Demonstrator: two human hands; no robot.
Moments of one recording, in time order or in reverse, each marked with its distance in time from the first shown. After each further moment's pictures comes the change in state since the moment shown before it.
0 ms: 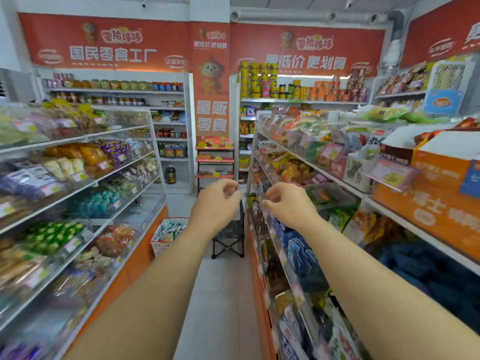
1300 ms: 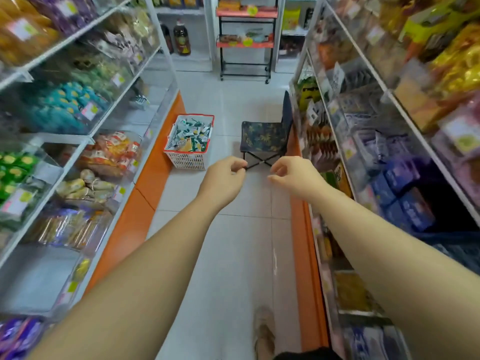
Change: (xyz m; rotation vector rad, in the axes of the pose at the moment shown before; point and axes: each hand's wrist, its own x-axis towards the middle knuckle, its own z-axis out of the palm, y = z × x) left_hand 0.338 -0.426 0.168 0.021 -0.258 -0.460; right_hand 0.385 0.150 0.399 0.032 -0.522 0.141
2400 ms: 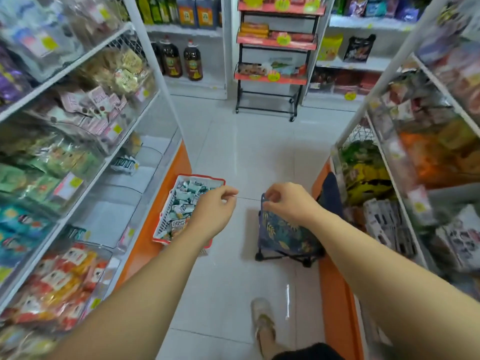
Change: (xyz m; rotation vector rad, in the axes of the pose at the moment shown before) left_hand 0.633 -0.074 -0.089 -0.039 0.016 -0.169; right_hand 0.668 -0.030 -0.026 -0.083 -0.202 -0.043
